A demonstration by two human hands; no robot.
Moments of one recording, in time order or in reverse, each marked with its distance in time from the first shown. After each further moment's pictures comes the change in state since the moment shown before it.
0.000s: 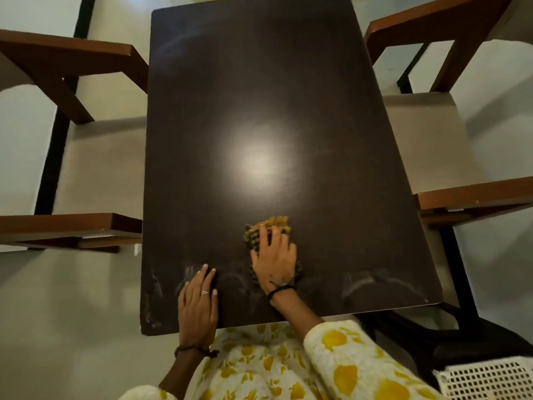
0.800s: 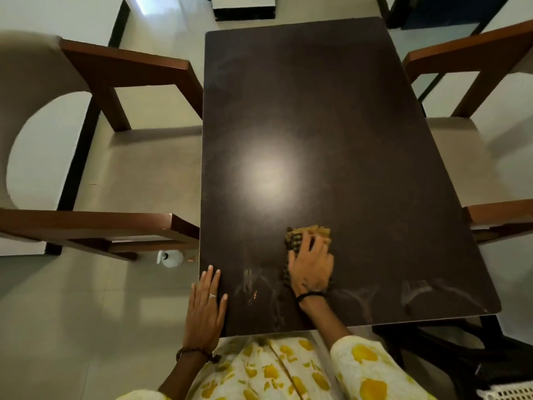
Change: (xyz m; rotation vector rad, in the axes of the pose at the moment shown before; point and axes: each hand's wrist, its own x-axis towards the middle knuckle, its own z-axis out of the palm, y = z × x) left_hand 0.007 -0.109 -0.041 -0.045 -0.047 0.046; right_hand 0.001 -0.063 0.006 -0.031 -0.037 0.197
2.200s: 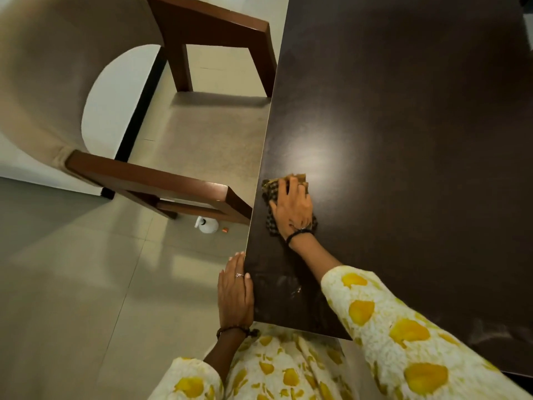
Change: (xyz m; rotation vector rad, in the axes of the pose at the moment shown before) left_hand -0.006 -0.011 0.017 -0.291 0.294 -0.329; right_hand 0.071 -0.141 0.041 0.009 0.041 -0.437
